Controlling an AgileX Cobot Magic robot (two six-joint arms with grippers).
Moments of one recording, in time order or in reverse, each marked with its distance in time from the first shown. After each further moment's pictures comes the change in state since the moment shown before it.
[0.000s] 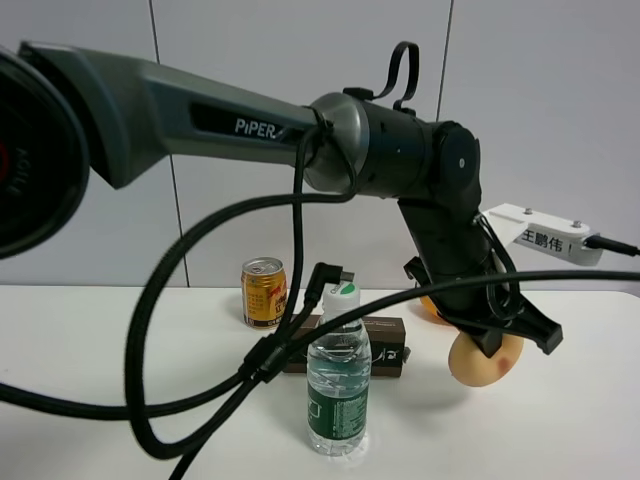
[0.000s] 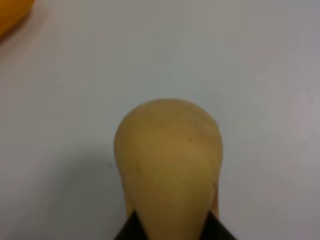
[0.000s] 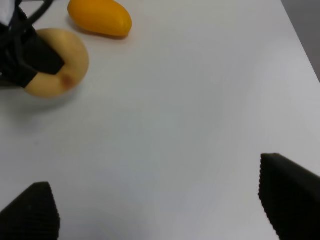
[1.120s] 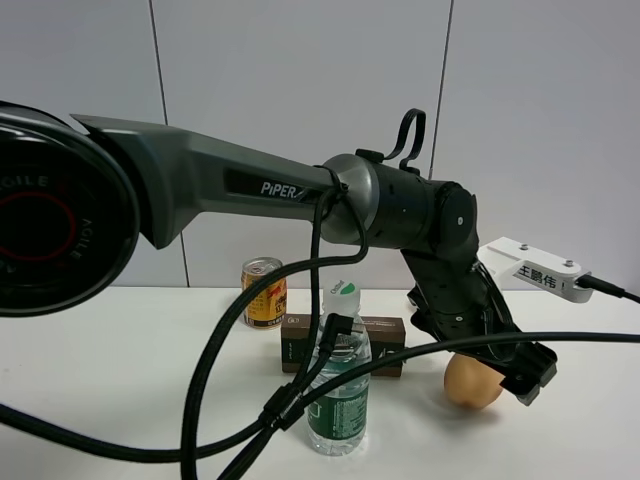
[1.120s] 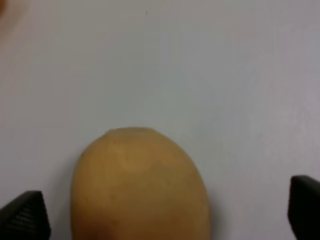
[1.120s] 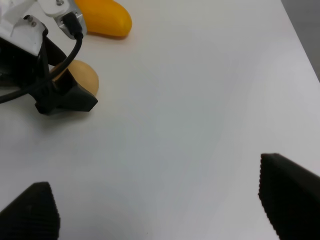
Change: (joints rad) left arm 0.000 0.070 0.000 -0.007 -0.115 0.012; right arm 0.000 0.000 0.000 0.000 0.000 0.000
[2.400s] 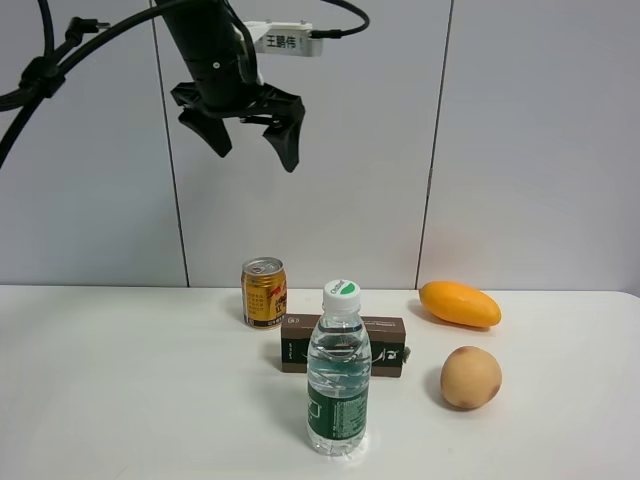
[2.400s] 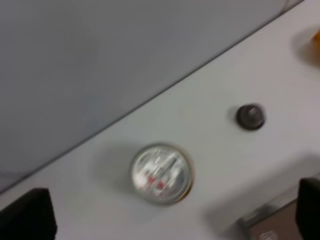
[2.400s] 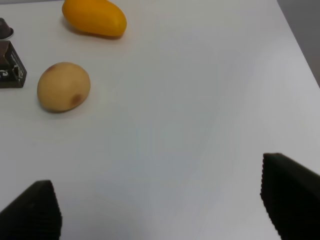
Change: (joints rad) left arm 0.456 -0.440 -0.002 0.186 0.423 -0.153; right arm 0.000 0.000 0.000 -0.022 0.000 0.027
